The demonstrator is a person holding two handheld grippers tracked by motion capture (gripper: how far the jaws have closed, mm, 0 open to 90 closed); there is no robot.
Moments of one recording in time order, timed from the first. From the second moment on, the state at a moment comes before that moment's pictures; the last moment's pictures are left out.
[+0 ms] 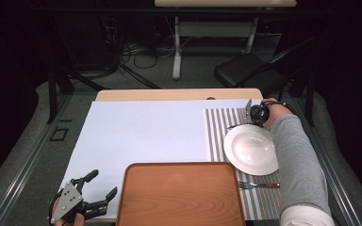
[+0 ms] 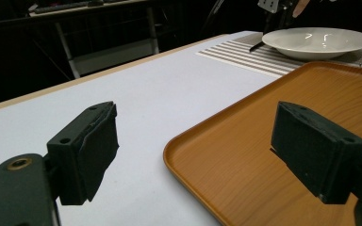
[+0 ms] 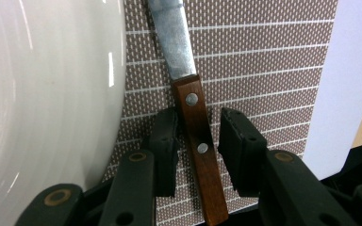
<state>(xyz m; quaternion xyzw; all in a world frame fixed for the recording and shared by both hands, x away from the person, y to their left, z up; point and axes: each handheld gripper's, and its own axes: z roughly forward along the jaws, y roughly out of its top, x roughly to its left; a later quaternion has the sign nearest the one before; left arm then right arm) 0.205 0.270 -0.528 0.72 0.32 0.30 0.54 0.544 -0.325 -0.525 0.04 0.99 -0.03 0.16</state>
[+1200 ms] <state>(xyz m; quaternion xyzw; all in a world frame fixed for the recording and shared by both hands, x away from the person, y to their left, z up) 0.205 0.270 -0.528 0.72 0.32 0.30 0.54 0.541 -0.324 -0.526 0.04 0.99 -0.03 0.16</state>
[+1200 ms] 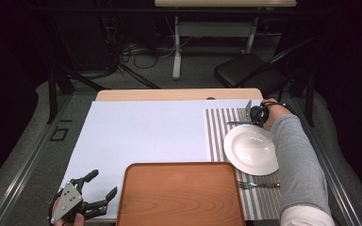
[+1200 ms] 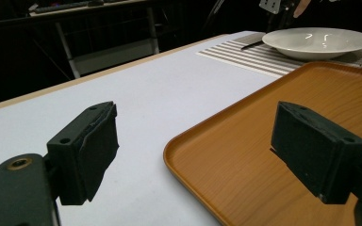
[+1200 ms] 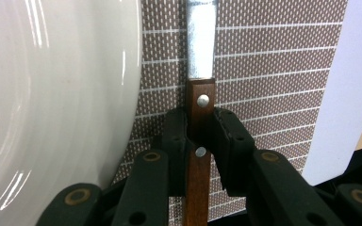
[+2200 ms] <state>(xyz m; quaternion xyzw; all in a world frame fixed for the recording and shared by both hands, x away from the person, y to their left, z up) 0.207 0.271 -0.529 0.72 0.32 0.29 0.54 0.537 -0.326 -0.521 0.08 0.98 -0.02 0.18</state>
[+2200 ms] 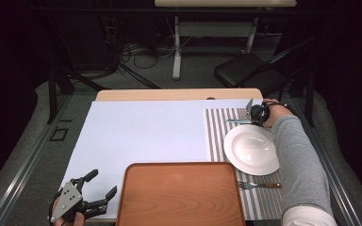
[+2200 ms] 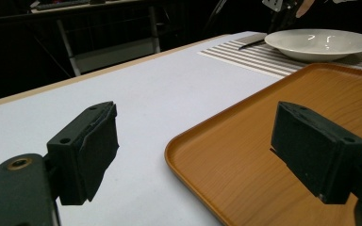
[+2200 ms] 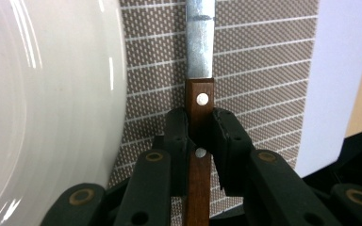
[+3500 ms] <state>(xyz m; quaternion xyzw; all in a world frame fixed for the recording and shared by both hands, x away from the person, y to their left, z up) 0.208 0.269 -0.527 0.72 0.31 0.29 0.54 0.519 -0.320 -0.471 0.28 0.94 0.04 0.20</state>
